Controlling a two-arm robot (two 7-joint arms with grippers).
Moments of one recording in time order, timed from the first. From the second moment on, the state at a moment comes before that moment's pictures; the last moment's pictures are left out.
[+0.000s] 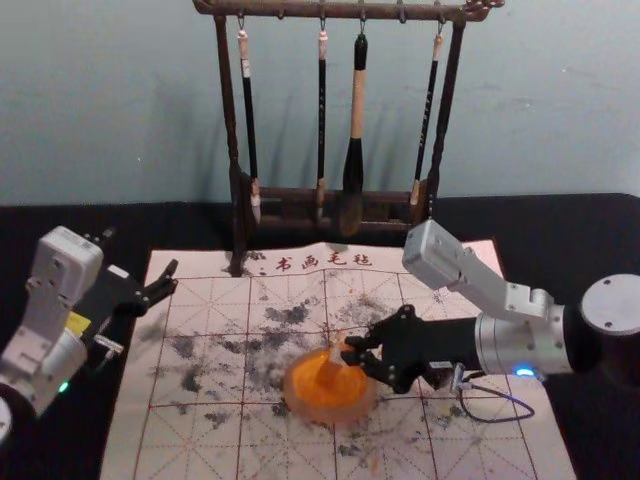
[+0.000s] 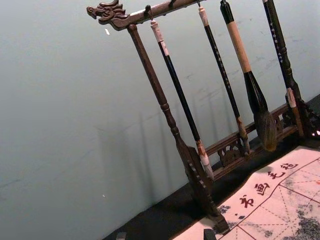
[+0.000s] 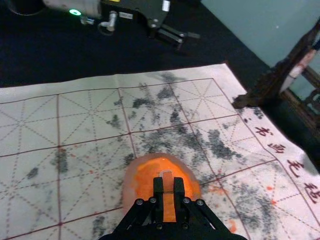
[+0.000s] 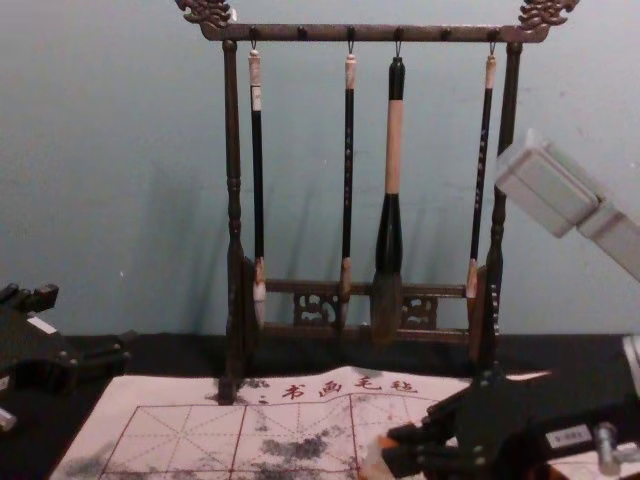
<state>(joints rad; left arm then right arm) -0.20 0.60 0.45 -1.41 -0.25 -0.12 0.03 0.53 0.57 -0.74 -1.42 0.30 0.23 0.76</state>
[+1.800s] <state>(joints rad) -0.20 0.60 0.45 -1.41 -0.25 -0.12 0.03 0.50 0.60 -0.73 -1.47 0.31 0.24 0.77</state>
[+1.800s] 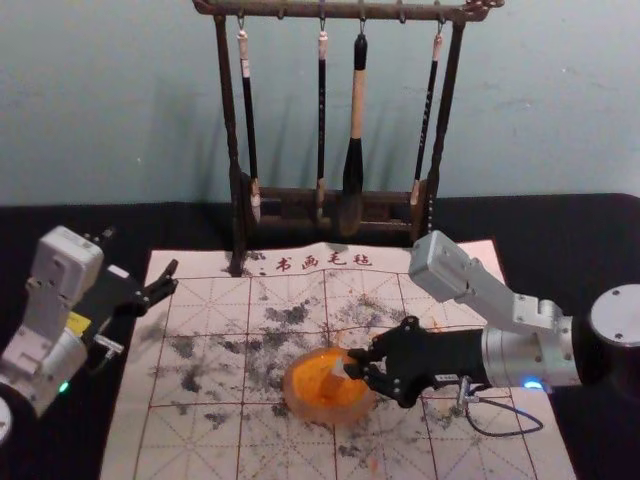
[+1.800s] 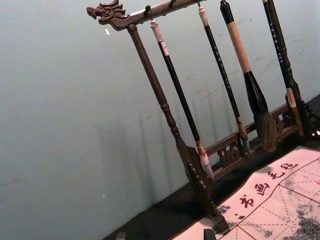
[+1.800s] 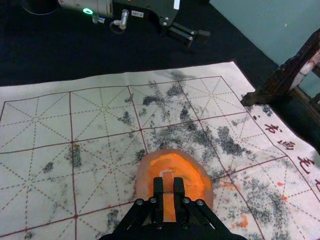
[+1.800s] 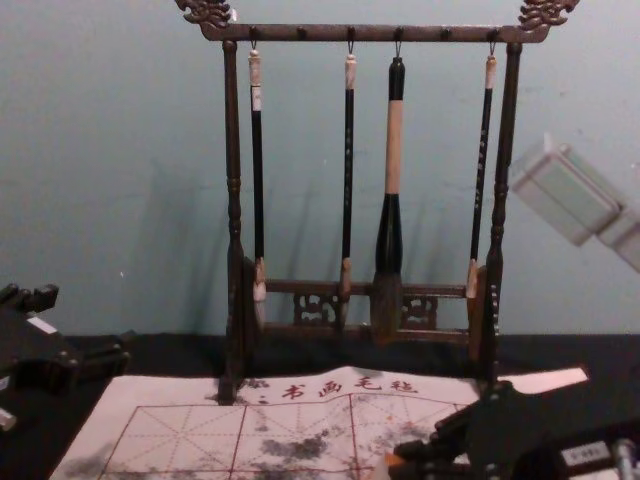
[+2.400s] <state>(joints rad) -0.20 0.60 0.45 -1.41 -0.25 -0.12 0.03 0.53 0.56 -0.73 -1.40 0.29 0.27 0.72</state>
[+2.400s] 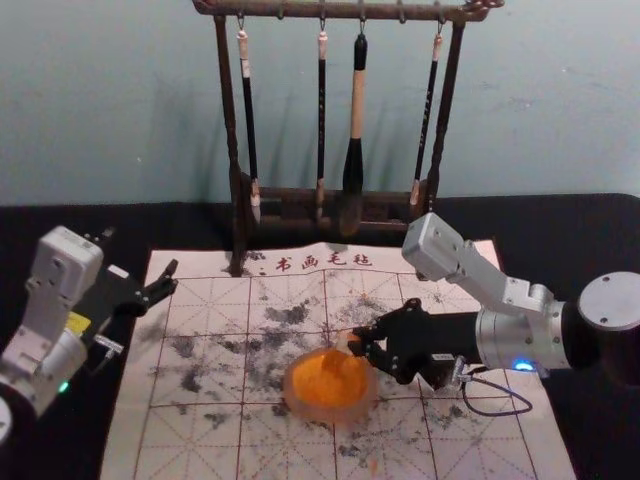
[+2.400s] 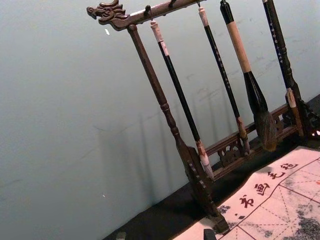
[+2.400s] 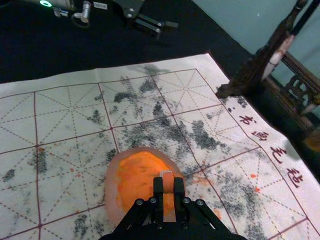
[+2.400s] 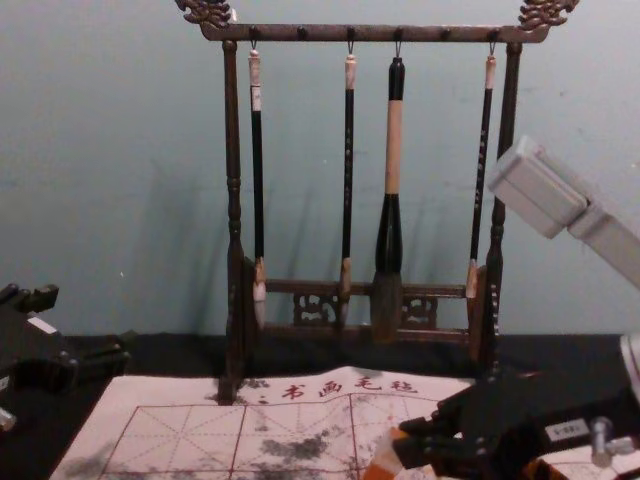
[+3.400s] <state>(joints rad) -0.20 0.60 0.45 -1.41 -0.25 -0.12 0.03 0.49 0.61 -0.70 -1.47 0.29 0.29 0.72</state>
